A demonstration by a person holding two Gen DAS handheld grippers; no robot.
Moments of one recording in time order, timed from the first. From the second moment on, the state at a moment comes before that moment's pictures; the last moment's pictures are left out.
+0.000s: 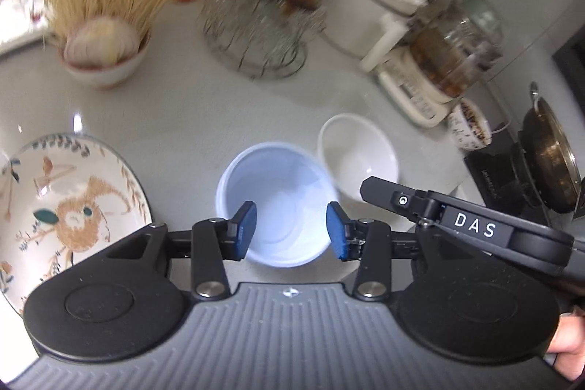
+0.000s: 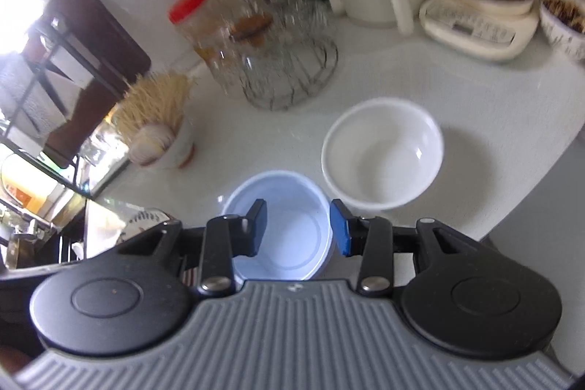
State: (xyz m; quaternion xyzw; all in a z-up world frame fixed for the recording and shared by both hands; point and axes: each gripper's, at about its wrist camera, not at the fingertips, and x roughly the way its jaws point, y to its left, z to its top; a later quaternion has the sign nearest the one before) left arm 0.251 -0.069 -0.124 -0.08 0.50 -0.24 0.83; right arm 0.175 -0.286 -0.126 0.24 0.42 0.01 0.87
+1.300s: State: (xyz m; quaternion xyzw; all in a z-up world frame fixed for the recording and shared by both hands) left arm 0.253 -0.112 -0.083 -0.03 0.45 -0.38 0.81; right arm 0.112 -0.318 -0.074 0.24 0.34 -0.14 0.90
